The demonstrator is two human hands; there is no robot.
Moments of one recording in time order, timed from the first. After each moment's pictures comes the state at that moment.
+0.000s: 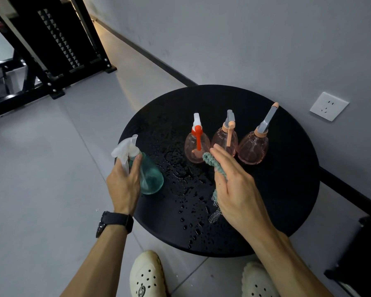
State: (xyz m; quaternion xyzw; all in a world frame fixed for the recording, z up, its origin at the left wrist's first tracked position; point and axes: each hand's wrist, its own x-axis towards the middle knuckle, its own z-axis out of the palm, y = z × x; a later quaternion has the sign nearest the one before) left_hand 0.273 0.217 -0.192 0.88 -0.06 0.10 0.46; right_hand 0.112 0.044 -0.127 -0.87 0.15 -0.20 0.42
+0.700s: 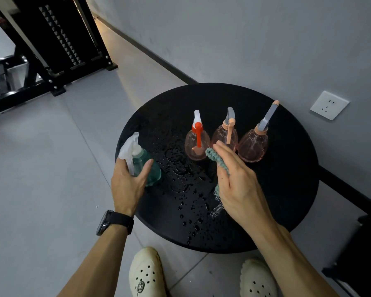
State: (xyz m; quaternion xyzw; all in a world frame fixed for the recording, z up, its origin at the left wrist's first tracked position) left_hand 0.265 0.220 -0.205 0.89 -0.07 0.07 0.44; right_hand 0.112 0.038 -0.129 -0.88 0.15 -0.20 0.41
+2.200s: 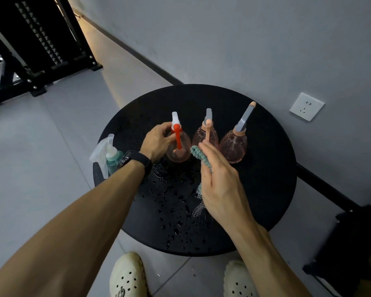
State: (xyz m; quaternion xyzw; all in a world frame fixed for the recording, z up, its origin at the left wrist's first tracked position) left_hand 0.313 0.088 -0.170 0.86 -0.25 -0.17 0.41; right_hand 0.108 0.024 -0.125 -0.87 0.19 -0.20 0.42
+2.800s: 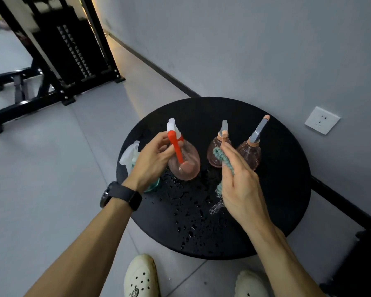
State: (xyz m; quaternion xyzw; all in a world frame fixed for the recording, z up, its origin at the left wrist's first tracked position) left_hand 0.255 0.160 -0.110 0.76 -0.22 -0.18 0.58; right_hand 0.105 0.020 -0.115 -0.85 0.18 -0.24 0.44
